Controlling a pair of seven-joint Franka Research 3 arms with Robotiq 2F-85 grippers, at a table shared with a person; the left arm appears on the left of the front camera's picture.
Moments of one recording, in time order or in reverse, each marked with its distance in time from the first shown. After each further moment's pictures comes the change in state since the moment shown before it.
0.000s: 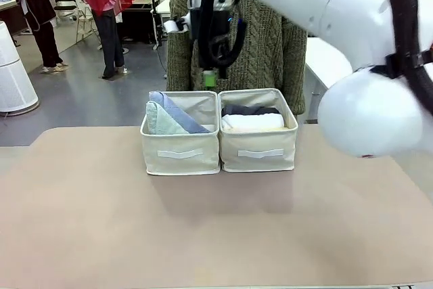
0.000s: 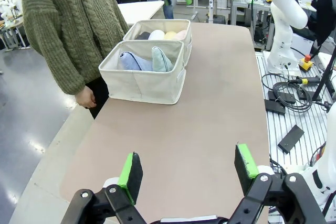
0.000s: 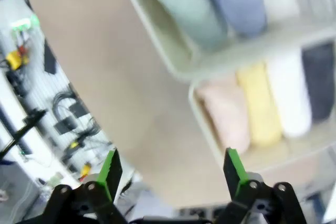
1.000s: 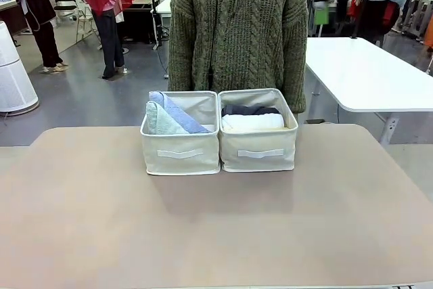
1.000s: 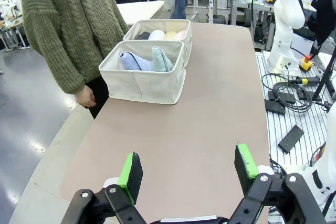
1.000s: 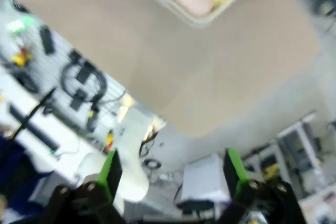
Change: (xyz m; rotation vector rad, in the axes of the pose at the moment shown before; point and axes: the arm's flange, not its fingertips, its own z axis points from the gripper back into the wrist) left arm 0.000 0.000 0.000 0.000 0.000 0.000; right arm -0.234 -0.033 0.098 0.014 0.042 -0.338
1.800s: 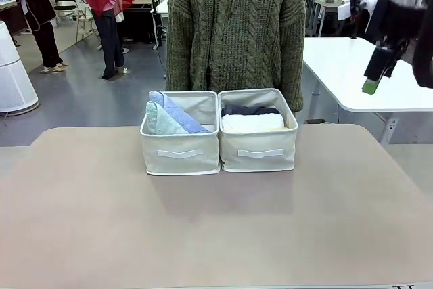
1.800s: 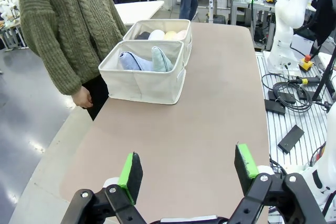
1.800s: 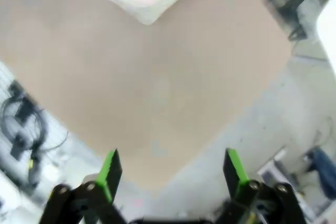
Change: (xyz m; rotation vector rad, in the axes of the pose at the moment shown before) left arm 0.000 0.000 0.000 0.000 0.000 0.000; right arm -0.099 -0.045 -0.145 -0.251 -0.371 0.011
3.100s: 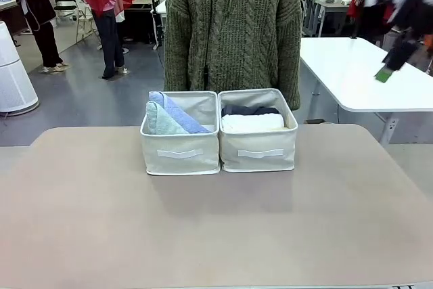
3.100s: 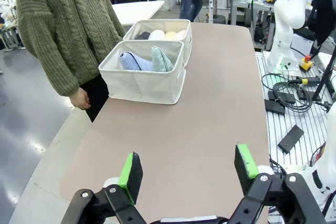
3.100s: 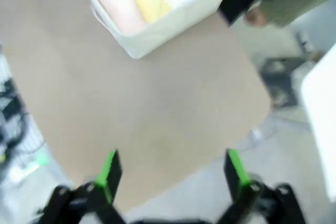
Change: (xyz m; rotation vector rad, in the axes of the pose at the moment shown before) left arm 0.000 0.000 0.000 0.000 0.000 0.000; right arm -0.052 -0.088 0.010 0.089 -0.313 0.239
